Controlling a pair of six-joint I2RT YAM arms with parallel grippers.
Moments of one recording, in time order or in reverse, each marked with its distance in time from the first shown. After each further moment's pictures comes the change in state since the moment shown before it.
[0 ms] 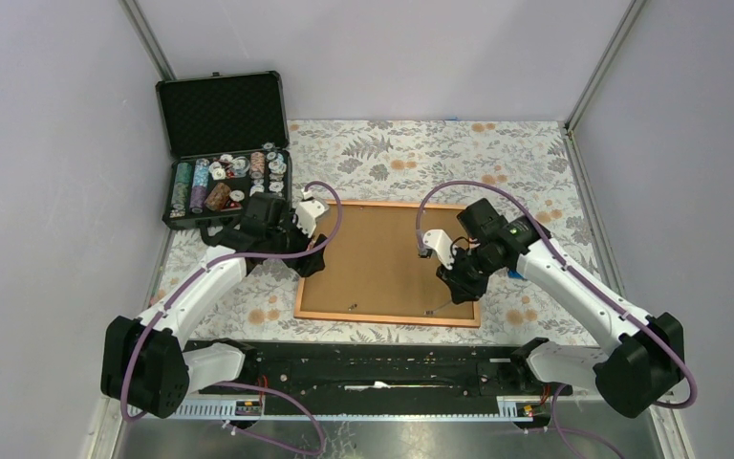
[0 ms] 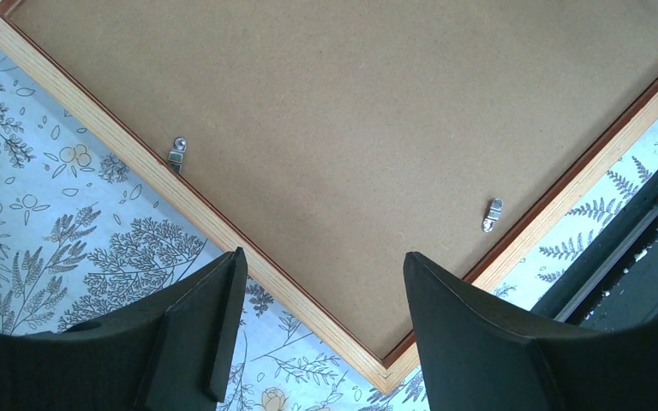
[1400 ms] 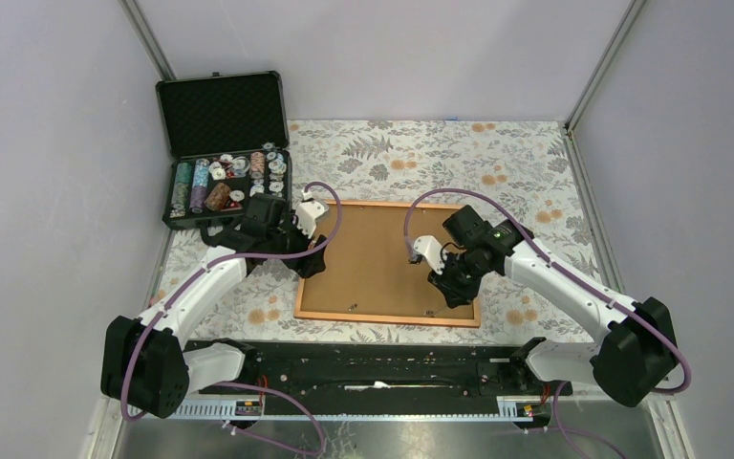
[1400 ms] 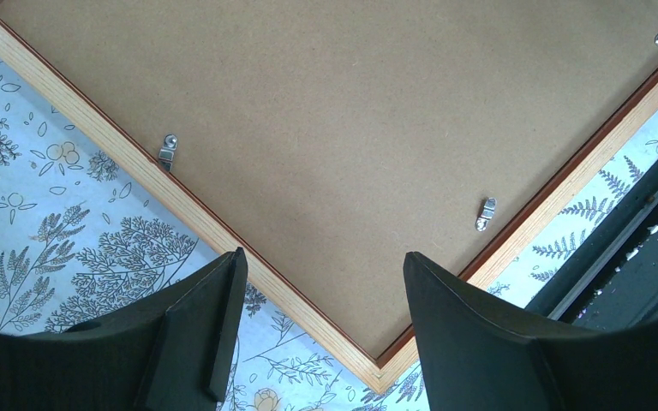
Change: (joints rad) left arm 0.000 -0.001 -0.010 0.001 0.011 -0.011; right arm 0.080 0.056 -0.040 0.083 0.078 0.075
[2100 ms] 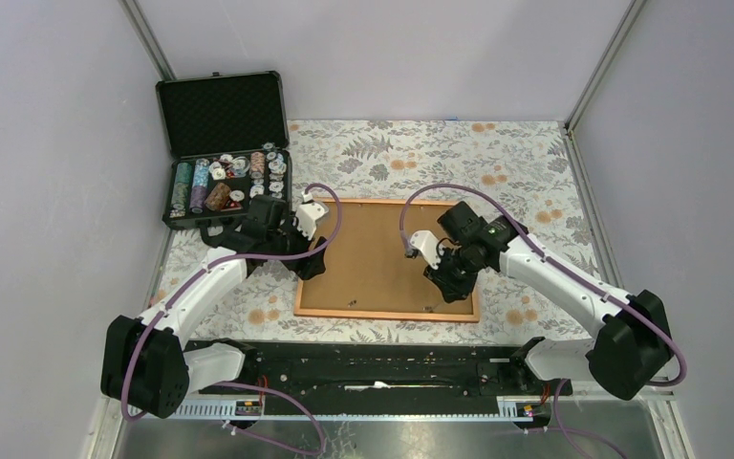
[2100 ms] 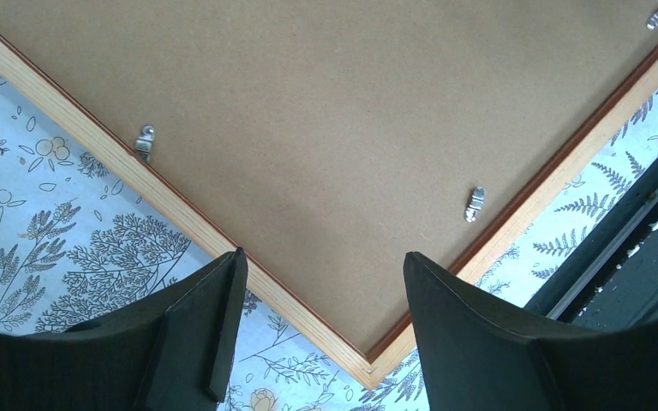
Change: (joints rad) left arm 0.000 0.000 -0.014 0.006 0.003 0.000; right arm 0.009 0.035 0.030 0.016 0.035 0.049
